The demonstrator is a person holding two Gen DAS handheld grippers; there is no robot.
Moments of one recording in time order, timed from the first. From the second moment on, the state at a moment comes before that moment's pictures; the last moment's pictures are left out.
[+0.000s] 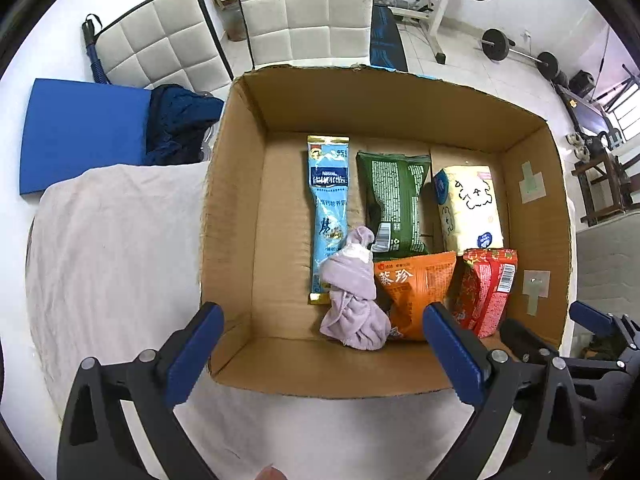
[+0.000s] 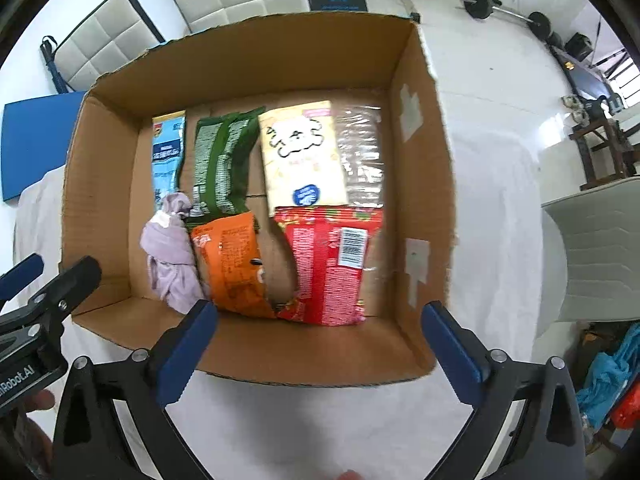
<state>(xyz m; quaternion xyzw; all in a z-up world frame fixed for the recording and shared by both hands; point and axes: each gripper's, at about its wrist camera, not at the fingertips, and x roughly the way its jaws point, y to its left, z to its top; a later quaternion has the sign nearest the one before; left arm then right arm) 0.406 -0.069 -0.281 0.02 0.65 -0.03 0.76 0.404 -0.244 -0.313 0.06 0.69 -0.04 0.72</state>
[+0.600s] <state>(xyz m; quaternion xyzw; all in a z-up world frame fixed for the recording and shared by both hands) 0.360 -0.080 -0.215 0.02 0.60 -0.04 0.80 0.369 -0.252 -0.260 0.06 0.65 -0.05 0.76</state>
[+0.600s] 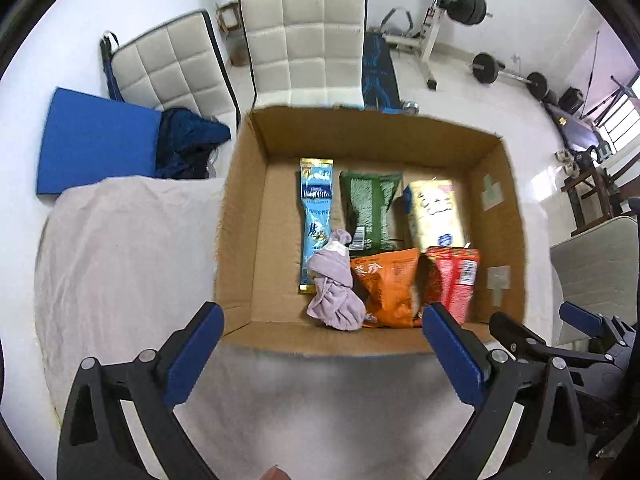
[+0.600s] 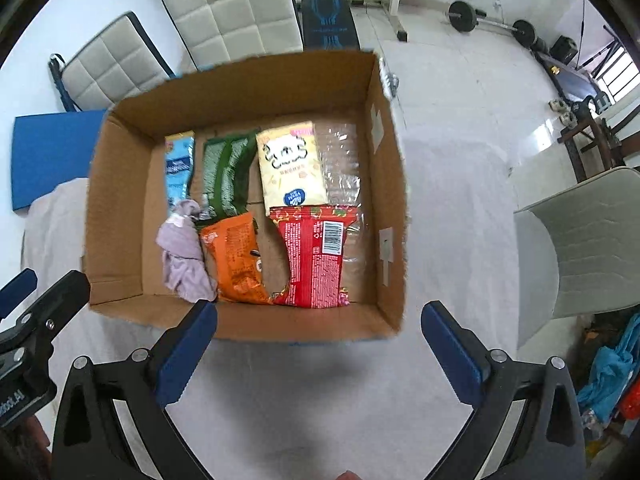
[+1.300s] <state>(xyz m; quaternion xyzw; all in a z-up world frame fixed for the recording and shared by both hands) 0.204 -0.062 -0.033 -0.01 0.50 -0.04 0.86 0.183 -0.258 -0.047 0.07 0.54 -0.01 0.84</state>
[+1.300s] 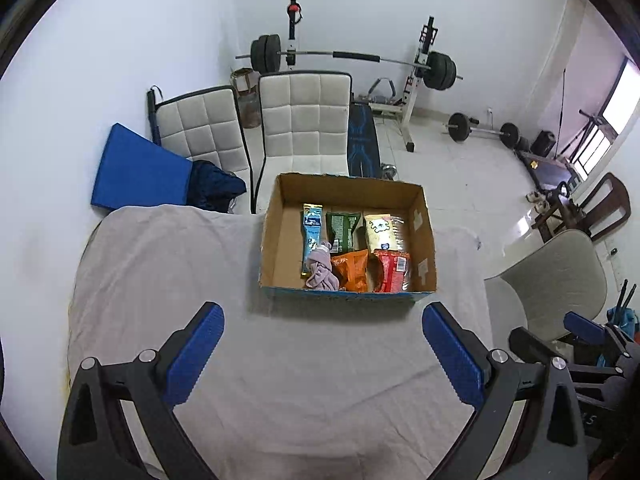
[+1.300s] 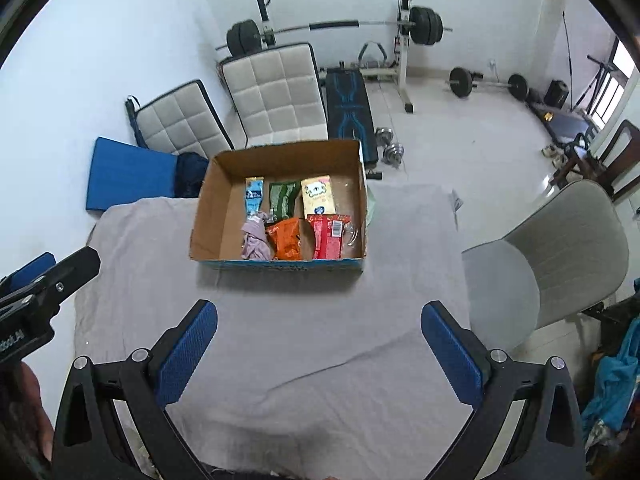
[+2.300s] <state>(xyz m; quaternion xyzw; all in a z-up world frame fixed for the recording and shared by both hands) 0.165 -0.065 -0.007 0.01 0.46 -0.01 0.89 0.125 -0.263 0.020 0.04 0.47 -0.06 0.88</state>
